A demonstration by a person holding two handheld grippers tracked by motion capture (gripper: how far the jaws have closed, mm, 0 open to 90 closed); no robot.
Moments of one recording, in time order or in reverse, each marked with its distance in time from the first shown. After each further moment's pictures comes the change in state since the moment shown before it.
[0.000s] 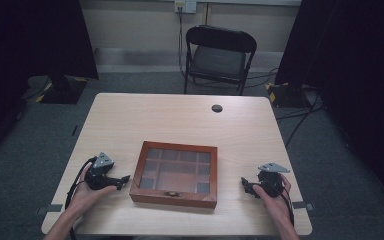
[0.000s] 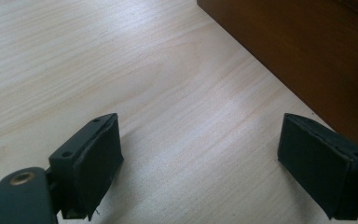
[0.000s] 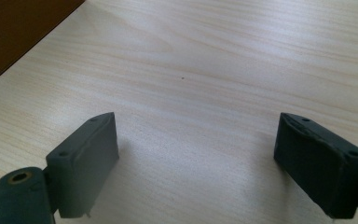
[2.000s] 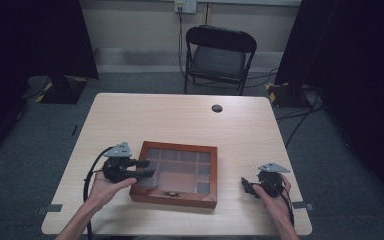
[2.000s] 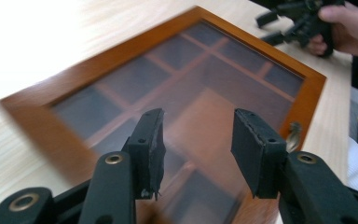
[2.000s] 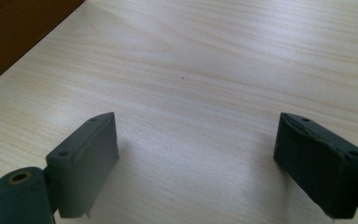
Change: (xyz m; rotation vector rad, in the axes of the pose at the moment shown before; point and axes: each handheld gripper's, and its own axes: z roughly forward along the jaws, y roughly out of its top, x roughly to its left) left arm -0.062 0.085 -0.029 -0.122 -0.402 0.078; right arm 0.000 0.000 0.000 0.000 0.000 0.000
